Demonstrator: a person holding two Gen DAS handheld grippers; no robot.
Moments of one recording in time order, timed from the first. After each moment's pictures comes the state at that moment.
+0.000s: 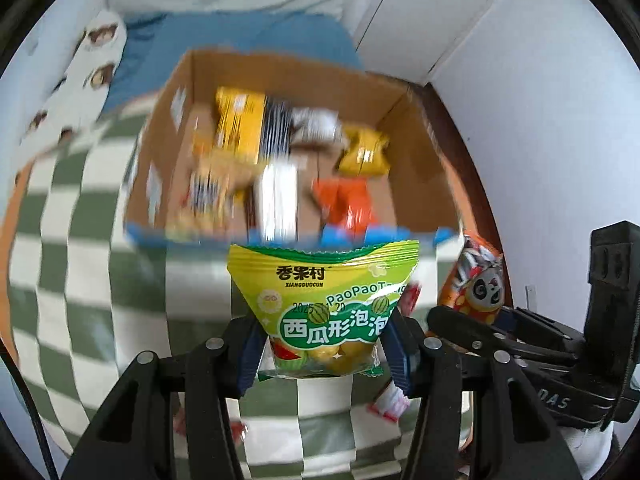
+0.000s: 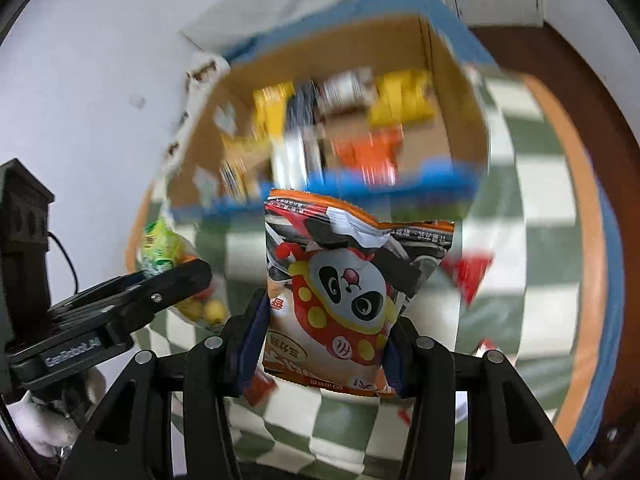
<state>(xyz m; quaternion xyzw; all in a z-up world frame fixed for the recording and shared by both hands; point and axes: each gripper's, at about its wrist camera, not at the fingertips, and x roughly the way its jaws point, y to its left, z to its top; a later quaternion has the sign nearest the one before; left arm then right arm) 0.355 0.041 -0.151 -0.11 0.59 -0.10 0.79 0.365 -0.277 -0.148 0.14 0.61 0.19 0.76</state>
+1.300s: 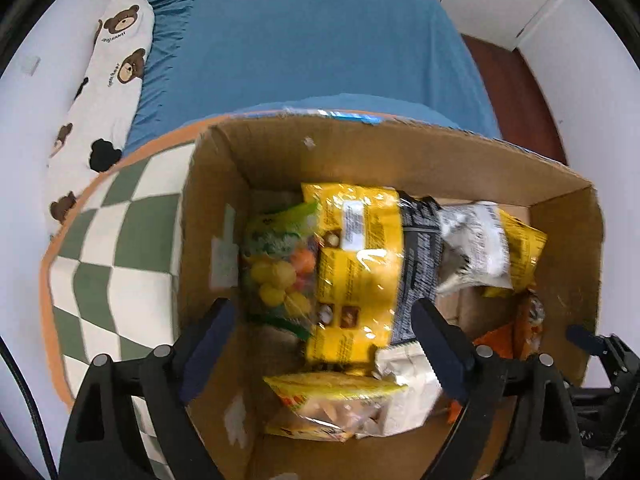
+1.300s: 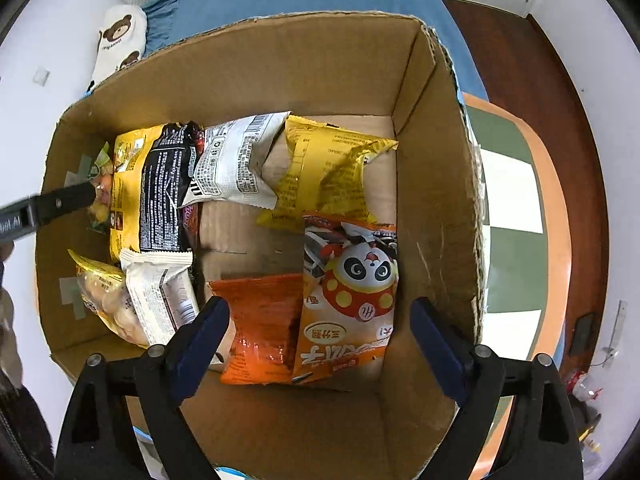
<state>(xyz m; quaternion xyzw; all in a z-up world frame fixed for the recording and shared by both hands) 0.558 0.103 -0.253 -0.04 0.69 0.01 0.73 0.558 -0.250 -0.264 0.03 0.72 0.09 0.69</state>
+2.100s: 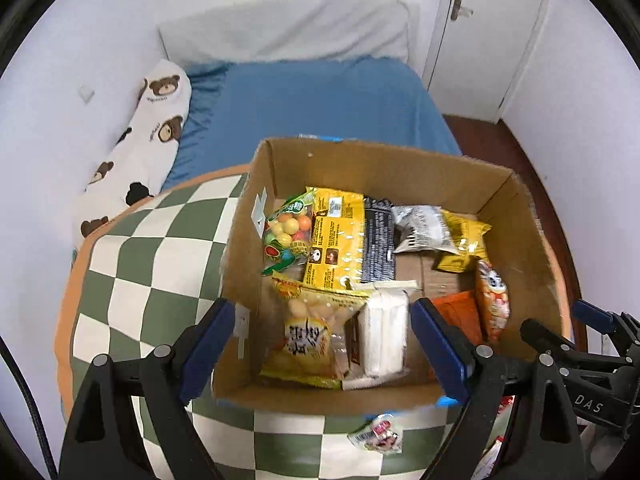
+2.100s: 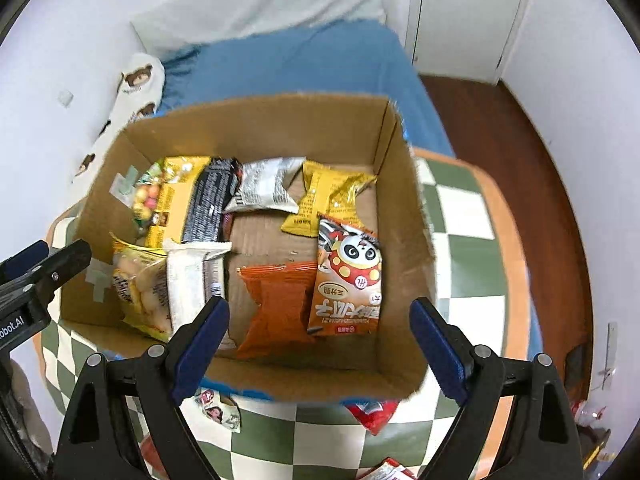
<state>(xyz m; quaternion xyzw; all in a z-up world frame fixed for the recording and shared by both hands) 0.421 0.077 -0.162 -0.03 0.53 0.04 0.85 0.466 -0.248 -0.172 0.01 0.58 0.08 0.81</state>
